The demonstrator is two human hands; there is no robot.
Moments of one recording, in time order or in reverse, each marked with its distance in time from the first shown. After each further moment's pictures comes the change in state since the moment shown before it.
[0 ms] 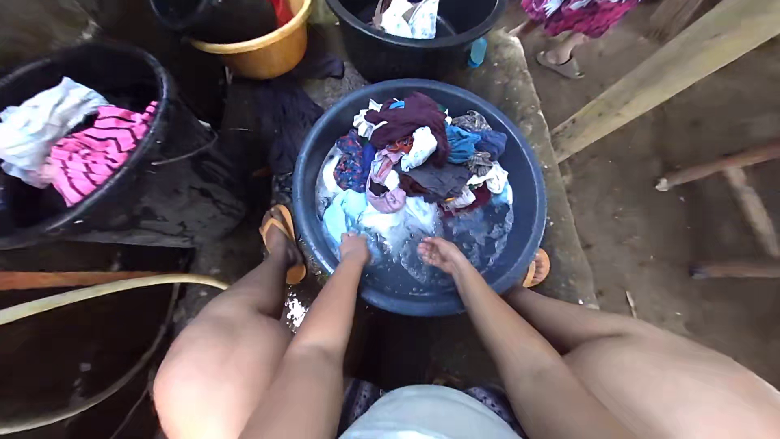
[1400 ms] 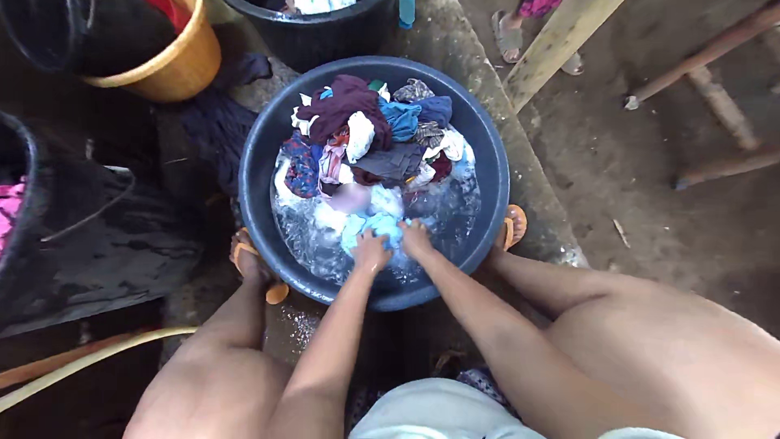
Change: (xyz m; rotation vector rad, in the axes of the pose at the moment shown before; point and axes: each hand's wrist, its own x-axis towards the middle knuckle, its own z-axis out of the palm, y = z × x) left_hand -0.019 0.095 0.025 -0.038 0.059 0.243; right_hand 0.012 0.012 -0.014 -1.110 0.117 -0.315
